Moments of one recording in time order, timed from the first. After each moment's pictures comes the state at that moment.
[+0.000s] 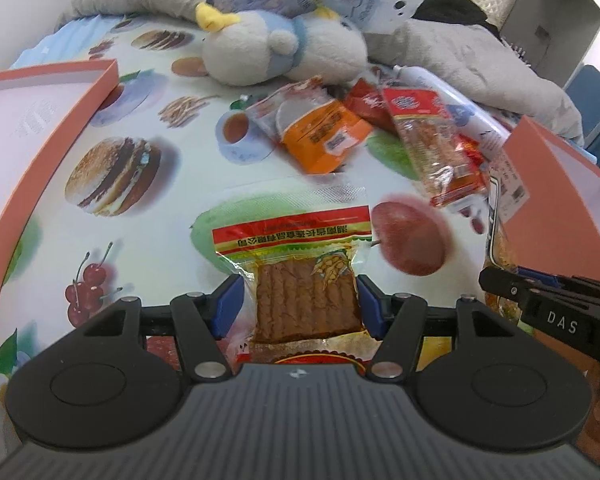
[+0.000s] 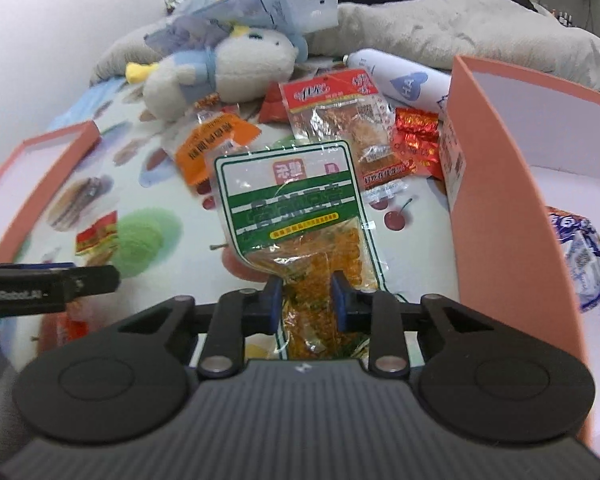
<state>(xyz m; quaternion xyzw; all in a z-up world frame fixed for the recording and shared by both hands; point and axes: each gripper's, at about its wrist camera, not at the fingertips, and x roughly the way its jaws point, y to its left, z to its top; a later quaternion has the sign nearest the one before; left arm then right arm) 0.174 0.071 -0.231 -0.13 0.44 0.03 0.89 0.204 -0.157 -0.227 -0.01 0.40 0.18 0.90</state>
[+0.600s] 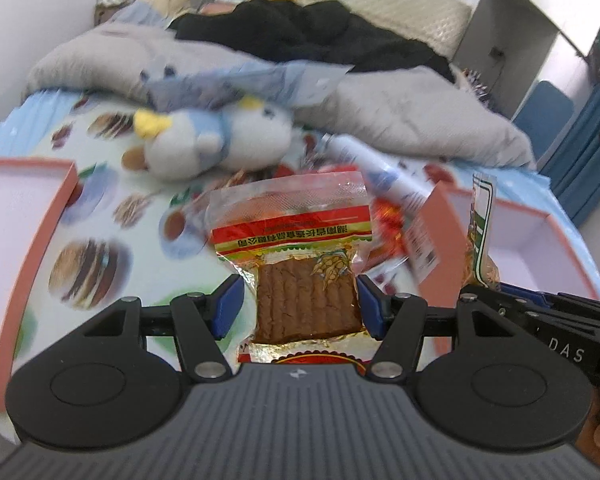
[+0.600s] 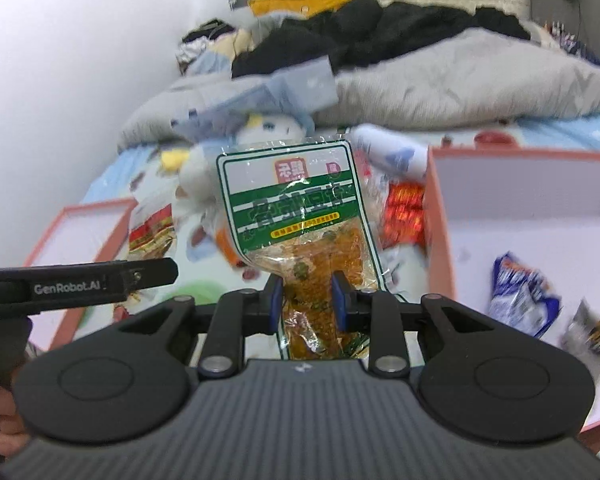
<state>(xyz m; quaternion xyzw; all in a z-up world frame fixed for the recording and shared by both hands) 0.188 0.035 -0.123 -0.12 0.38 -0.02 0.92 0.187 -0.192 -0.125 0.04 0.35 0.19 0.92</state>
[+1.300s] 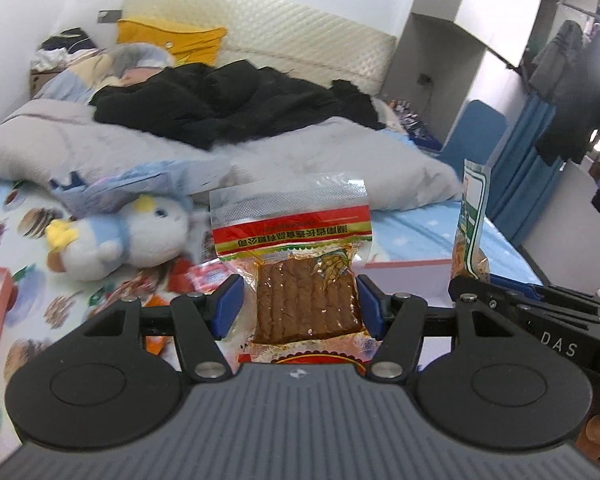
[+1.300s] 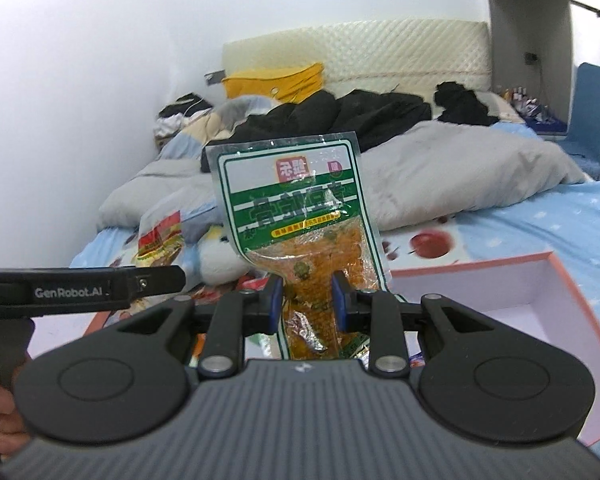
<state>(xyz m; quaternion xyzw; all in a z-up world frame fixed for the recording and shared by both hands) 0.215 -0.048 -0.022 -0.10 0.31 -0.11 0.94 0.187 -0.264 -0.042 0.04 0.26 0.14 0.96</state>
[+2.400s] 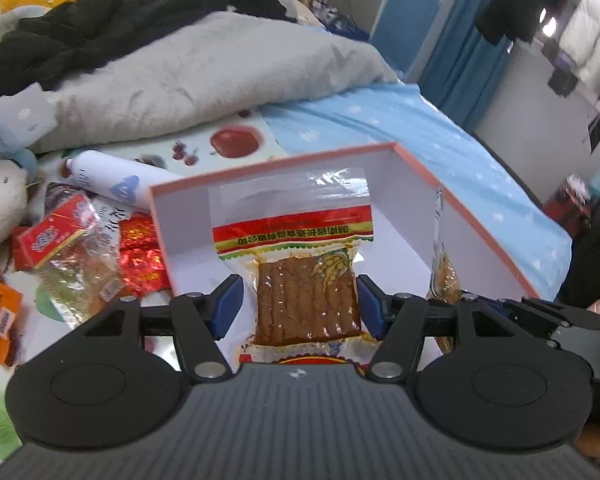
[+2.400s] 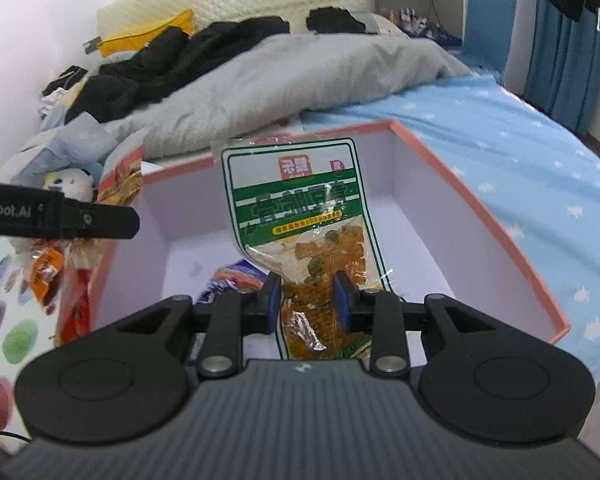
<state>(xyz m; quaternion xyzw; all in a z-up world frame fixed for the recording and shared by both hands) 0.292 -0.232 -0.129 -0.01 0.42 -0.22 0.88 0.212 -0.391 -0.175 0.08 0.36 -0.01 0.93</state>
